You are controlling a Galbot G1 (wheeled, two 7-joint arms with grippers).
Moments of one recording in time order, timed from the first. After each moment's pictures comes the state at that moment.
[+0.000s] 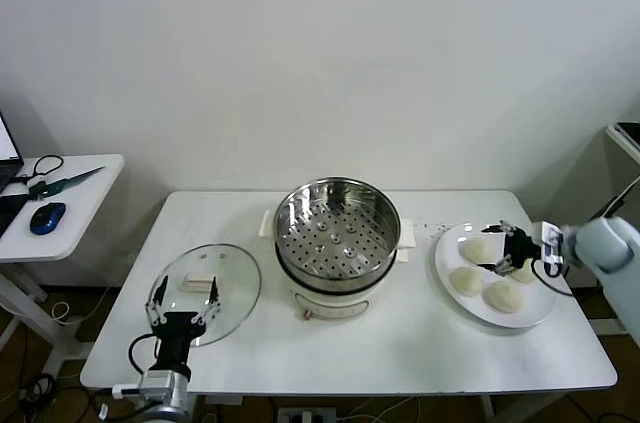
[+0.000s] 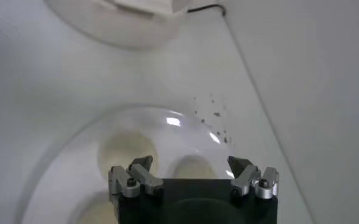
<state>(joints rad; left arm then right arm) 1.59 -1.49 -0.59 -2.00 0.09 -0.01 -0.10 -0.30 0.66 -0.20 1.03 -0.17 0.06 -1.05</state>
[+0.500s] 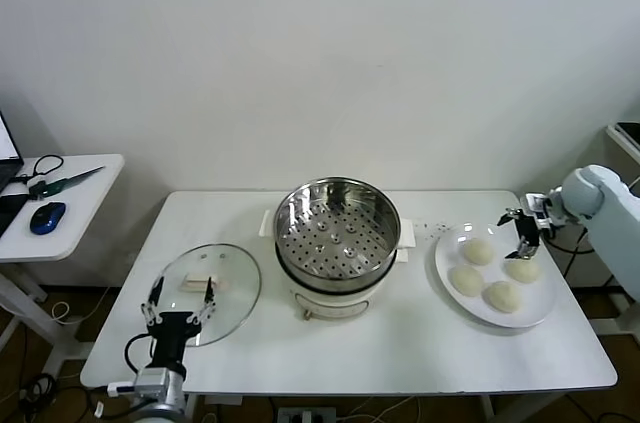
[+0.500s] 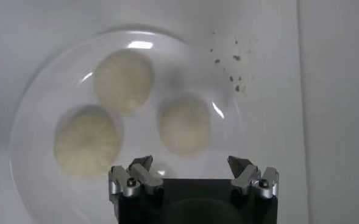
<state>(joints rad) 1.58 -1.47 -0.60 -1.98 0.06 0.00 -0.10 -0.03 0.80 -0.47 0.72 -0.33 0.13 -1.15</state>
